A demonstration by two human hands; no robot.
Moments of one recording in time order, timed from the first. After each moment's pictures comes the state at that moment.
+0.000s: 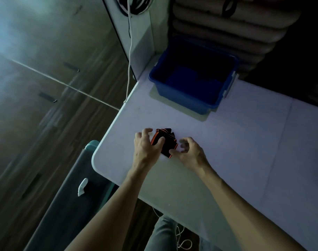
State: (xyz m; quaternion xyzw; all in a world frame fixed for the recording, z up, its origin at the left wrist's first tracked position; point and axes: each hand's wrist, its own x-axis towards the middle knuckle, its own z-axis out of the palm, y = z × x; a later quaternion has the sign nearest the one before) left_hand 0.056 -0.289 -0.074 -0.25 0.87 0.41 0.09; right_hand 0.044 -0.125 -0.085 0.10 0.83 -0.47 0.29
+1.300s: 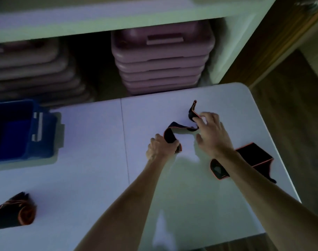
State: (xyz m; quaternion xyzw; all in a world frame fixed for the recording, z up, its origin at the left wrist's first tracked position) left_hand 0.062 0.224 -0.064 0.01 0.91 0.23 0.35; right_hand 0.141 0.383 -0.029 0.17 0.98 -0.11 0.02
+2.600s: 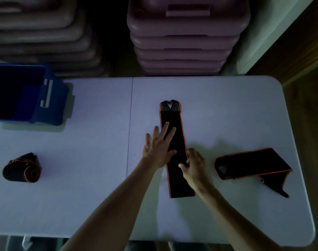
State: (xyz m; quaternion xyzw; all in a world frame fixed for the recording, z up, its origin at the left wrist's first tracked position) left_hand 0.092 0.187 -0.119 0.30 0.92 0.02 0.26; right_hand 0.209 0.308 -0.114 0.26 0.90 -0.35 0.10
